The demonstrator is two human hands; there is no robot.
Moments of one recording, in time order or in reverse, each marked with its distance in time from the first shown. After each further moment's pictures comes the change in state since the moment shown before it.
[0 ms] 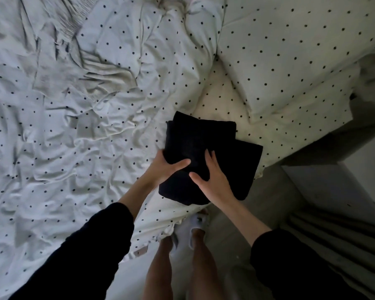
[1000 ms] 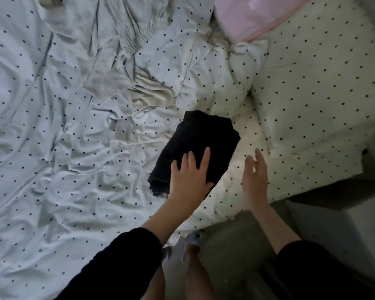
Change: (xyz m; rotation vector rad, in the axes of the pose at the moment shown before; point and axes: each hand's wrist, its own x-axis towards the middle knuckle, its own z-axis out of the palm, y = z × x) left_hand -0.064 0.052 -0.002 1.102 0.353 0.326; right_hand 0.015 -0.068 -0.050 0.327 0.414 0.031
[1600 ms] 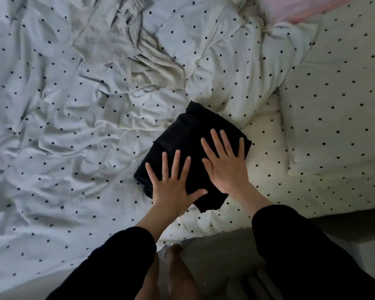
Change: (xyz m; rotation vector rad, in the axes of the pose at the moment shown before) left_hand 0.037 -0.031 0.111 -0.062 -0.214 -0.258; right_hand 0.095 0.053 0.080 -1.328 -0.377 -0.923
